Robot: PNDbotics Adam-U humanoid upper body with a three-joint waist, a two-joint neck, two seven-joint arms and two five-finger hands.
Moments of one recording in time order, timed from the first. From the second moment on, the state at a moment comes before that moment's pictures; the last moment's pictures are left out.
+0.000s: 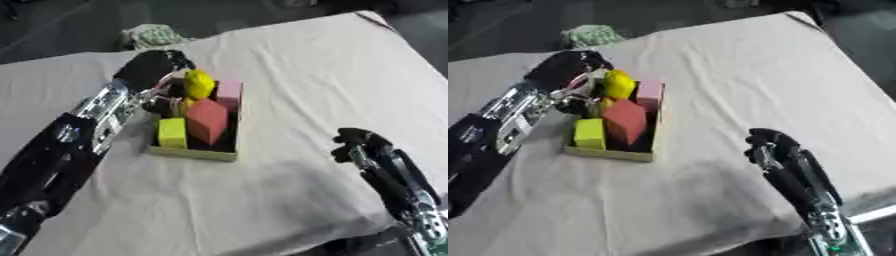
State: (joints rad) left arm -0.83 0.40 -0.41 -1.19 -1.02 -0.06 -0.12; right arm -0.05 -0.23 0.20 -1.82 0.03 0.02 0.01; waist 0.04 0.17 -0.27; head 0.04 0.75
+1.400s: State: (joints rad) left arm -0.31 0.38 -0.11 -1.82 -0.61 0.11 0.12; right arm -0.03 -0.25 0.17 -1.81 0.04 0.01 -0.01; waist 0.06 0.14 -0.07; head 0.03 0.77
